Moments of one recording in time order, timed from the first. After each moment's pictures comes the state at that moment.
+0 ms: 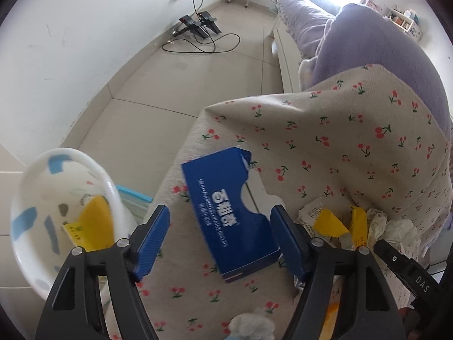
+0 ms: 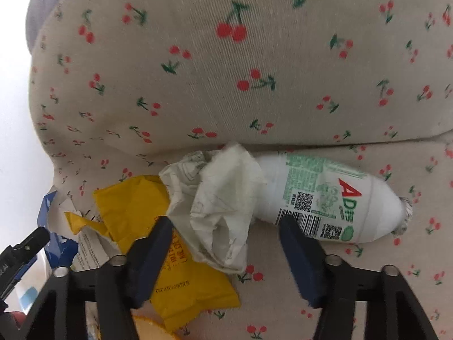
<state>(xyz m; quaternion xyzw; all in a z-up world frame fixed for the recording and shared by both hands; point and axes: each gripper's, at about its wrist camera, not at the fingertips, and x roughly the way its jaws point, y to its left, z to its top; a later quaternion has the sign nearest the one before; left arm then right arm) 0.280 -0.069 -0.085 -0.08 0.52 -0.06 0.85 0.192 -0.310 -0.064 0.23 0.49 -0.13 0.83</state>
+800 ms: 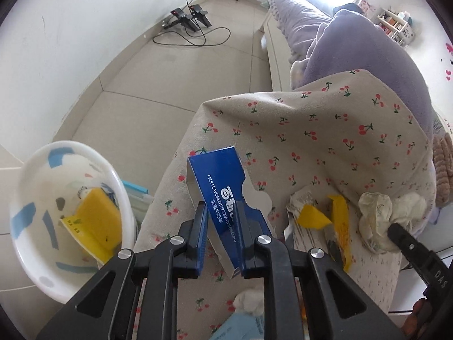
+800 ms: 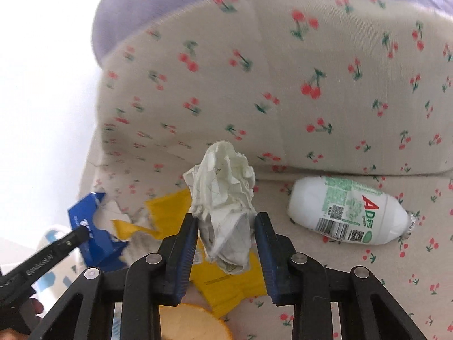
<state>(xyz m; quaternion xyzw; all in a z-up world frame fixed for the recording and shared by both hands) 0.275 -0.048 -0.073 -0.11 0.54 -0.10 0.83 0.177 -0.270 -0.002 0.19 0.46 -0.06 0.87</state>
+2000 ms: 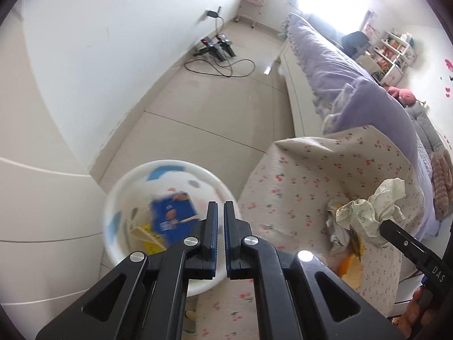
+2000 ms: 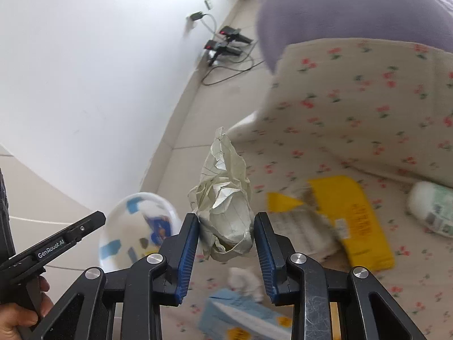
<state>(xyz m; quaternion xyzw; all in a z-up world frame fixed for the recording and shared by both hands) 0.230 0.091 -0.021 -0.12 0.49 -0.07 0.86 0.175 -0.150 0.026 0.16 0.44 0.07 0.88</state>
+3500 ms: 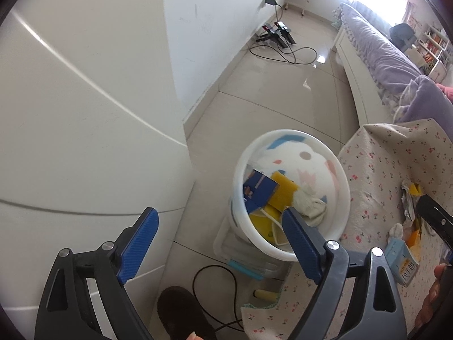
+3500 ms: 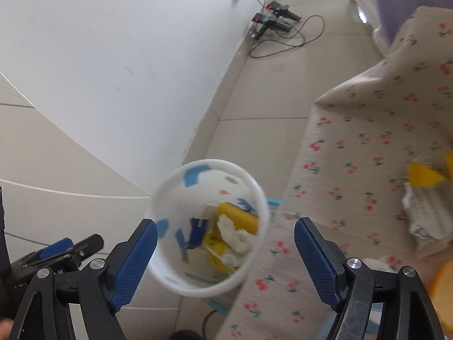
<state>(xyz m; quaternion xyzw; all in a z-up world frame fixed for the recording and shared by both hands) 0.188 0.191 -0.043 -0.07 0.53 0.06 0.84 0.193 -0.055 -0.015 0.14 0.47 0.13 0.86</state>
